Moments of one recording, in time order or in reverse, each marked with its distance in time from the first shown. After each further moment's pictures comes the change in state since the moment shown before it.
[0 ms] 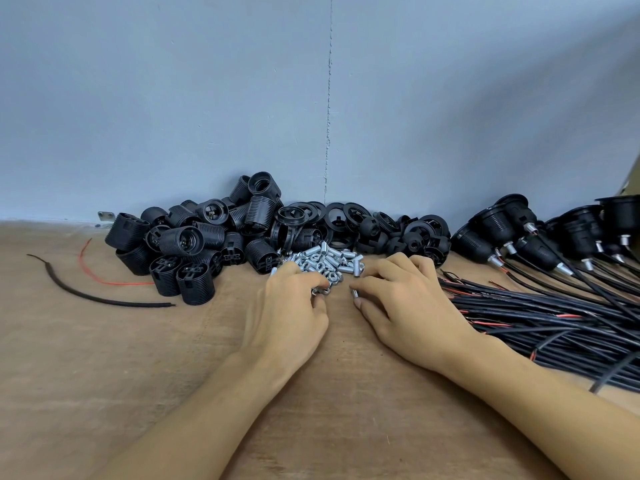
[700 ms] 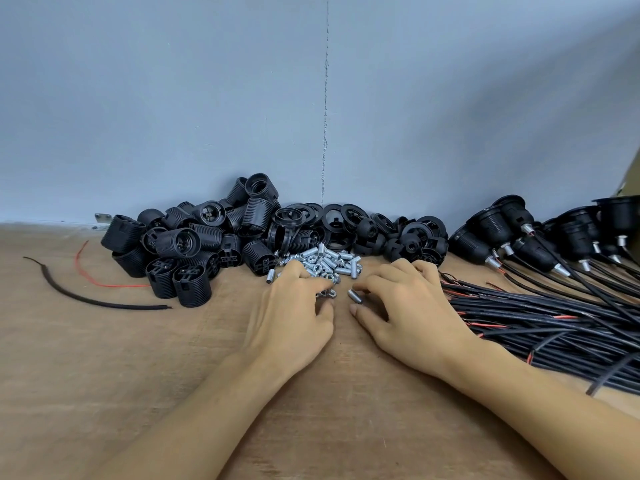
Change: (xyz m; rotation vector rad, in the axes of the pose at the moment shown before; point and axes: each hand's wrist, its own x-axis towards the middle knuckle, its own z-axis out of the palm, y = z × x) left_hand 0.001 -0.003 0.006 -0.029 -0.059 0.080; right_hand -0.004 -0.002 -0.003 0.053 -0.011 0.086
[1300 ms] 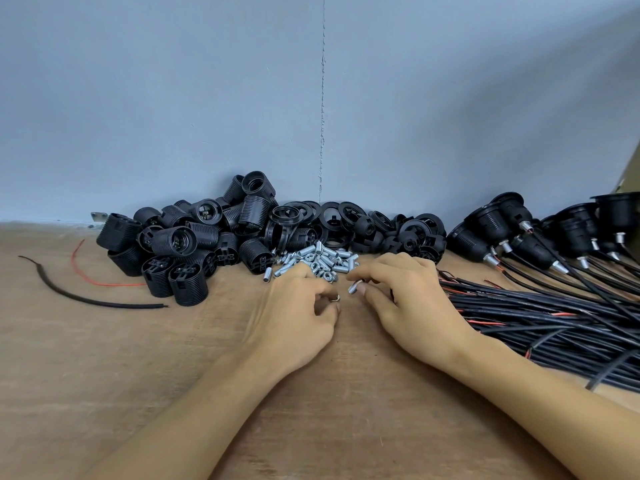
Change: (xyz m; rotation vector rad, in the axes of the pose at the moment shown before) left_hand 0.001 -0.001 0.002 -0.086 -0.048 0.027; right_hand 0.003 0.005 -0.002 0.293 0.118 0.014
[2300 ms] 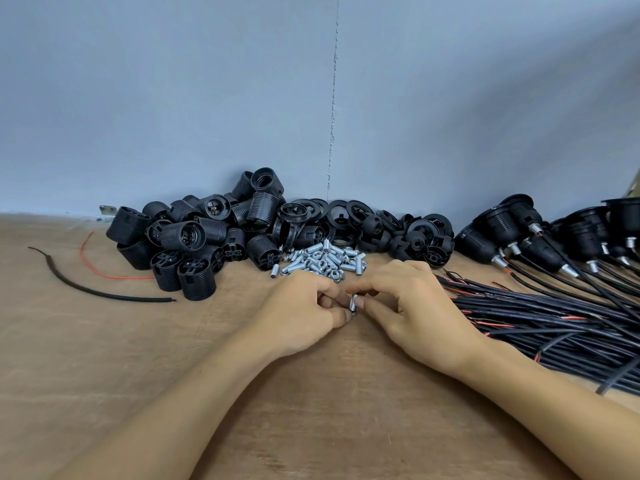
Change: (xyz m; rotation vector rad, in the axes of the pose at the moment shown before) left_hand 0.010 -0.005 -0.010 -0.286 -0.323 -0.168; right_hand -0.002 -0.001 -0.001 0.031 -0.094 -0.114
